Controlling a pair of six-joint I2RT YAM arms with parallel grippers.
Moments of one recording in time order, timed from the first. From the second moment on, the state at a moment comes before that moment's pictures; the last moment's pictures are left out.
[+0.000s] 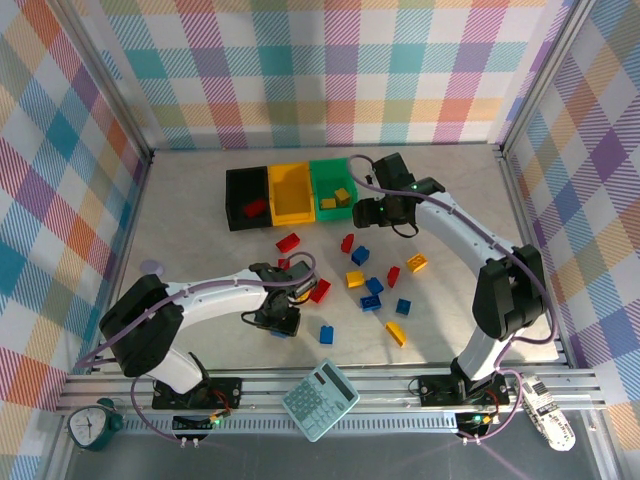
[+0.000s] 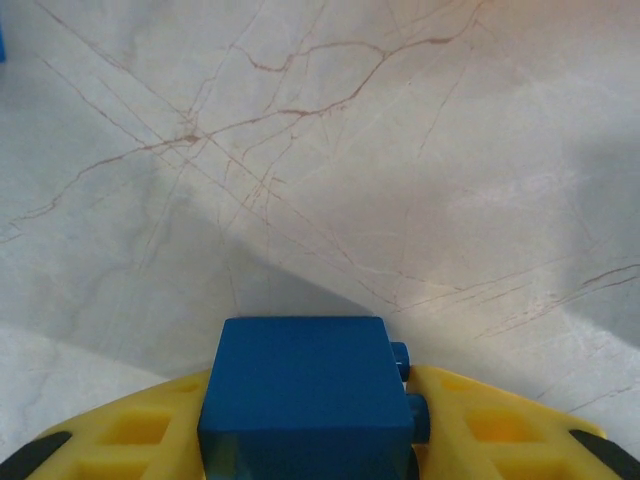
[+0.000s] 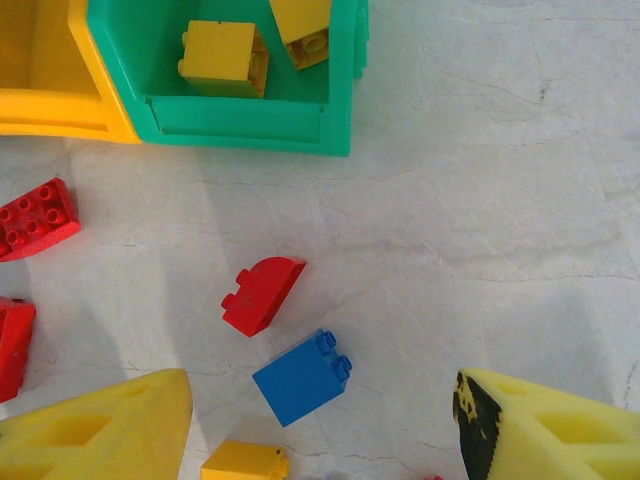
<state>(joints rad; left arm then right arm) -0.89 1.53 0.87 -0.88 -0.02 -0.63 0.47 1.70 1.44 -0.76 -0.03 0.26</state>
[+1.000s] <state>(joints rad) -0.47 2.15 1.96 -0.84 -0.26 -0.45 0.70 1.36 1.02 -0.75 0.06 0.55</state>
